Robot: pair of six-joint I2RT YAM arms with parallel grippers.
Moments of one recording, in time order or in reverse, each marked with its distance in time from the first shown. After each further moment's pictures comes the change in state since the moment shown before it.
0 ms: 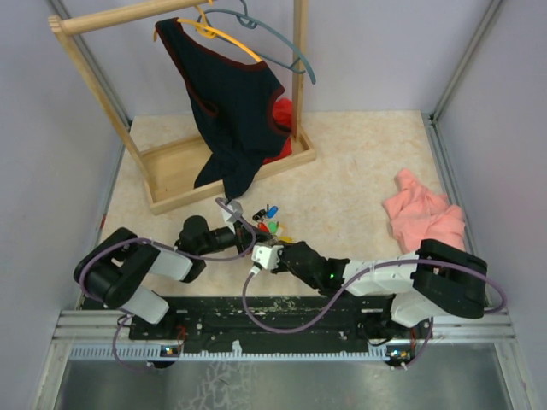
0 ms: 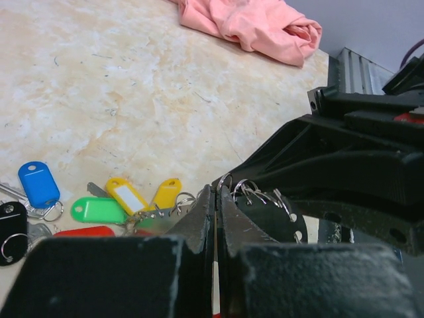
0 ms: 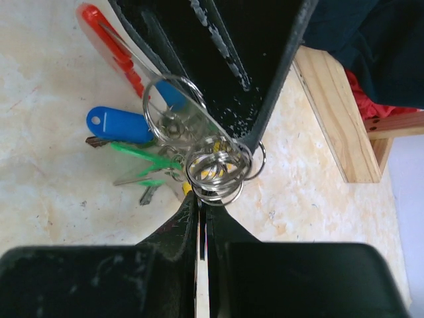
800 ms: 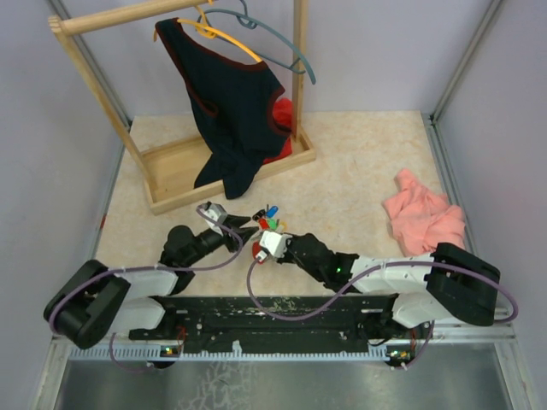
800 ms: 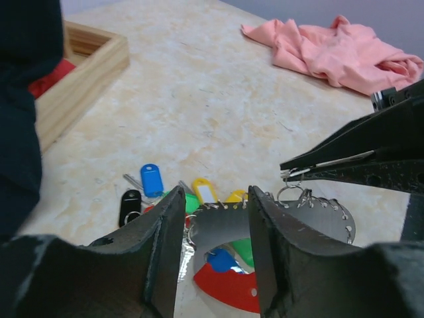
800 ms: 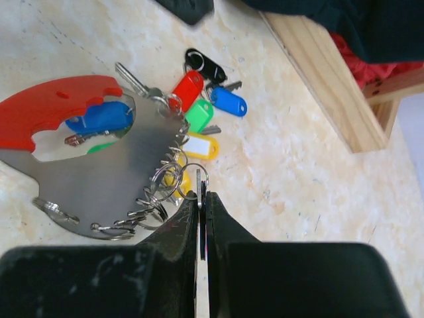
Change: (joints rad) left arm -0.006 -0.250 -0.108 -0.089 -0.288 0.140; right arm -0.077 -0.068 0.002 -0.047 -0.014 0.079
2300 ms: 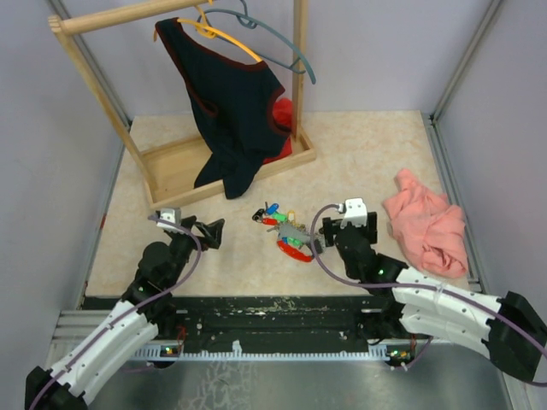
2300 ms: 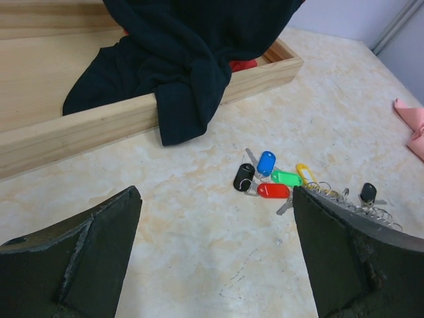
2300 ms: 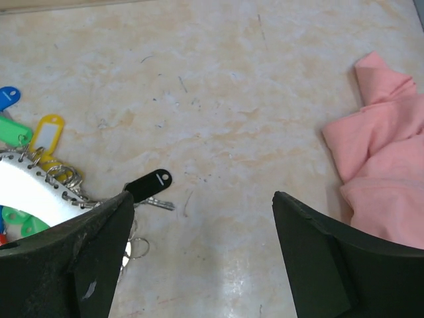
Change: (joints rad) left arm 0.002 -0.879 -0.012 -0.925 -0.650 -0.183; right arm -0.233 -0.435 -0.116 -0.357 0.436 0.748
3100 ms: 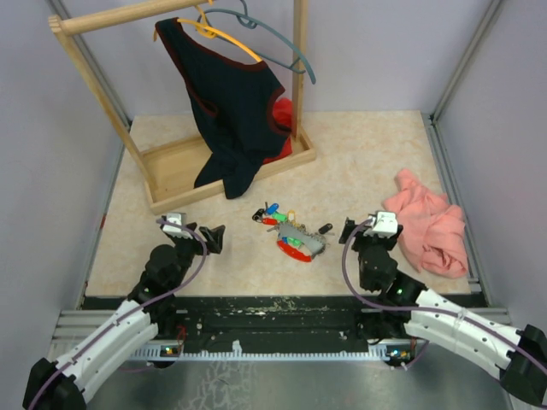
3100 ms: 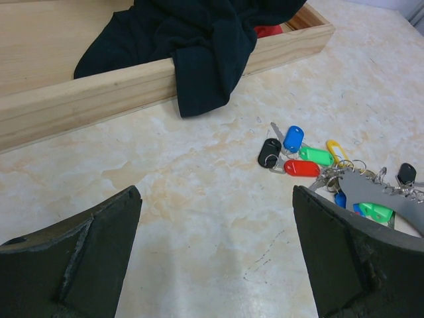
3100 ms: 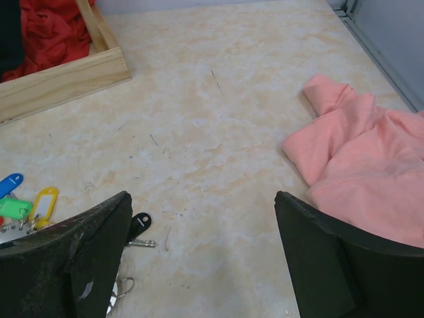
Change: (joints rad) left arm 0.000 0.052 -0.093 0.068 -0.038 0.029; right arm 0.000 -0.378 -0.202 0.171 0.176 -0.045
